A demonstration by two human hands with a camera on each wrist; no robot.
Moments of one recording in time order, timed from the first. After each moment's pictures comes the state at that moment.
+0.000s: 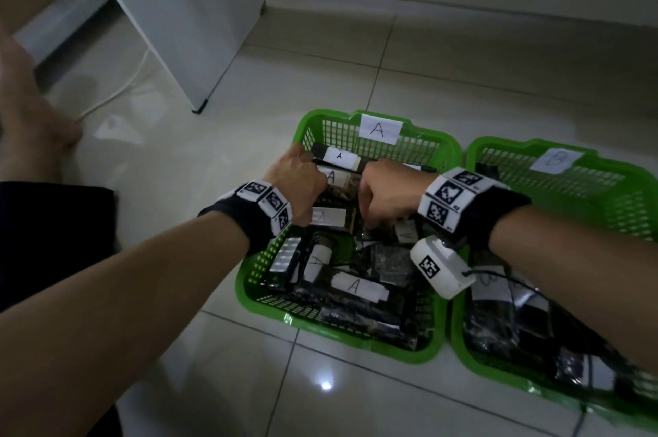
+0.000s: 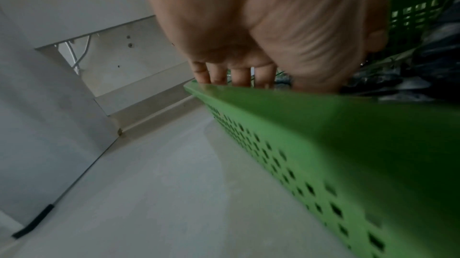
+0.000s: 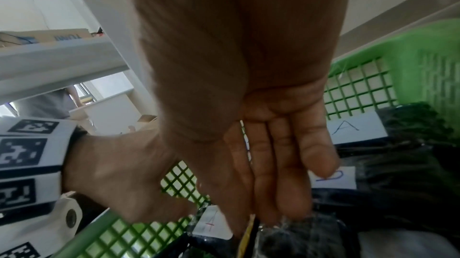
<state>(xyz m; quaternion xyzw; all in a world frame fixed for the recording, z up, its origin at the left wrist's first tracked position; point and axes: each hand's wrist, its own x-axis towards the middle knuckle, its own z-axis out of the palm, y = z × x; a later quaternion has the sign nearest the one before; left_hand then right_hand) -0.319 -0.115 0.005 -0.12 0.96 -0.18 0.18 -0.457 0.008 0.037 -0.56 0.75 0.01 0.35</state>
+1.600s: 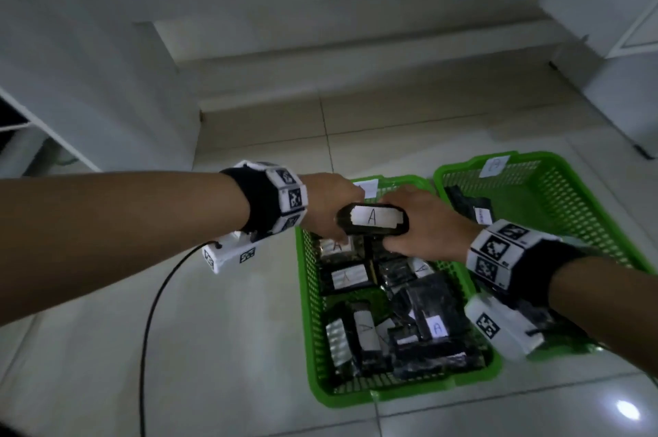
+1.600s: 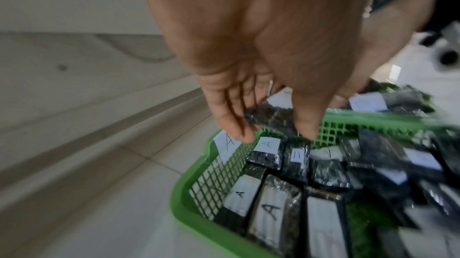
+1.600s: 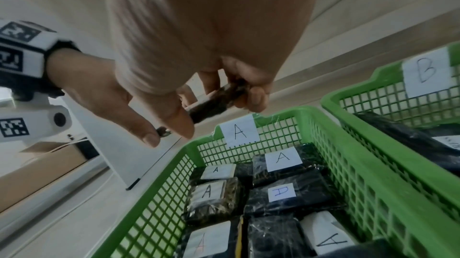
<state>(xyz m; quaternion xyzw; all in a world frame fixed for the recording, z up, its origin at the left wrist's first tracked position) -0.387 -0.166 0.124 0.18 0.95 0.02 0.25 -0.427 0.040 0.100 -0.37 0.87 -0.24 0.21</state>
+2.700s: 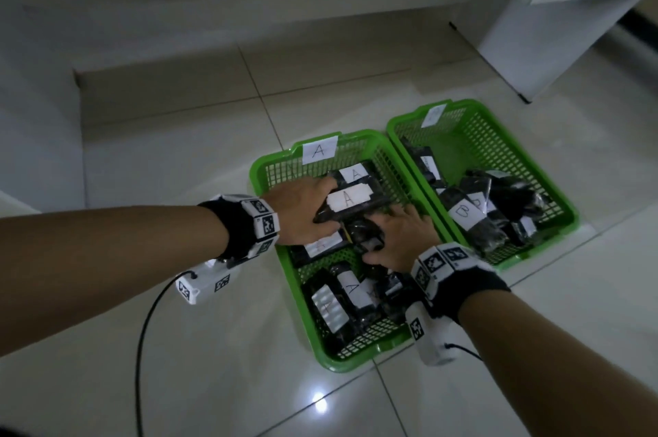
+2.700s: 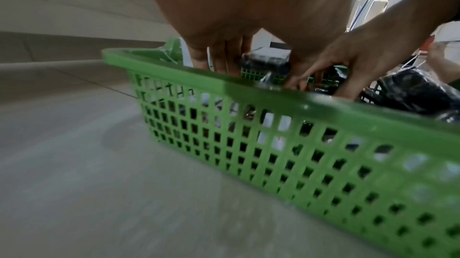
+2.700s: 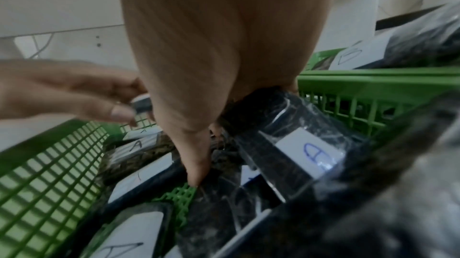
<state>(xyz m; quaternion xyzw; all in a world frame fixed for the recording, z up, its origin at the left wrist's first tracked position) -0.356 -0.181 0.015 0.22 0.95 0.20 0.12 -0.355 0.042 0.022 -0.12 0.95 0.06 0.27</state>
